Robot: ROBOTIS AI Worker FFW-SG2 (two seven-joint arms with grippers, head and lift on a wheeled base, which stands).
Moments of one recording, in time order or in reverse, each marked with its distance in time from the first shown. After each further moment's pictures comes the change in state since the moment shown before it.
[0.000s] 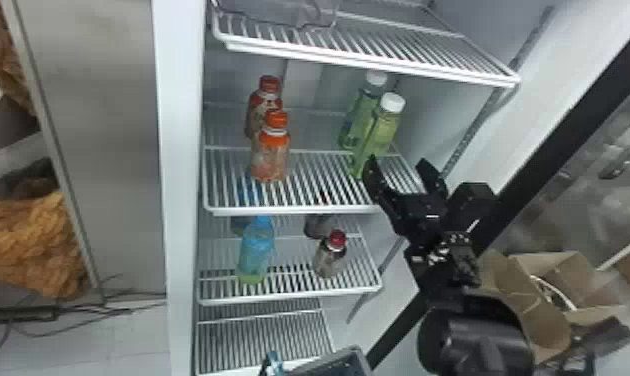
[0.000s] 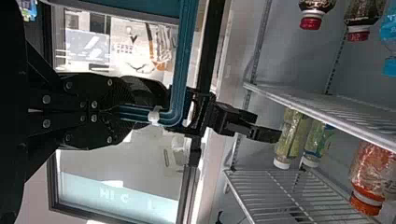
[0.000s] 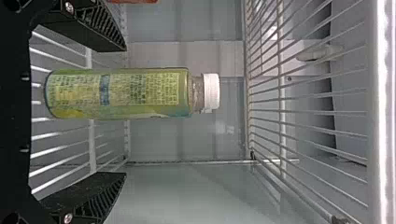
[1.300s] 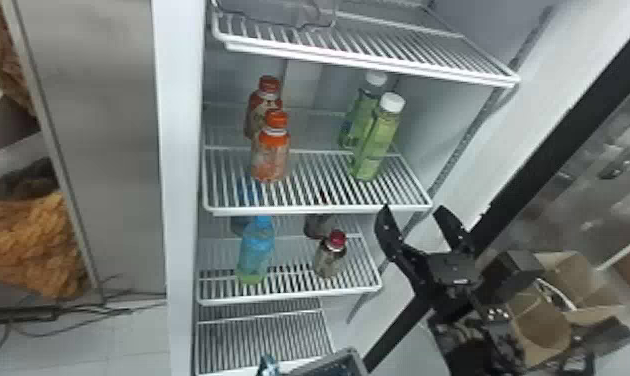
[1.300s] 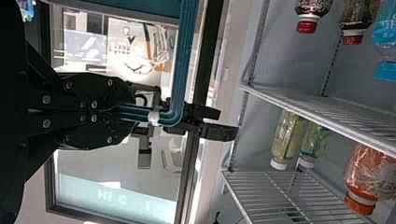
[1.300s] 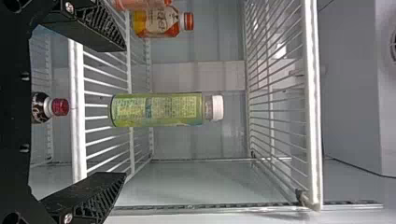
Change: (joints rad) left arm 0.017 -0.002 0.016 -0.002 -0.010 0.002 -0.003; right arm 0.360 0.053 -0.036 -0.318 -0.042 0.005 0.020
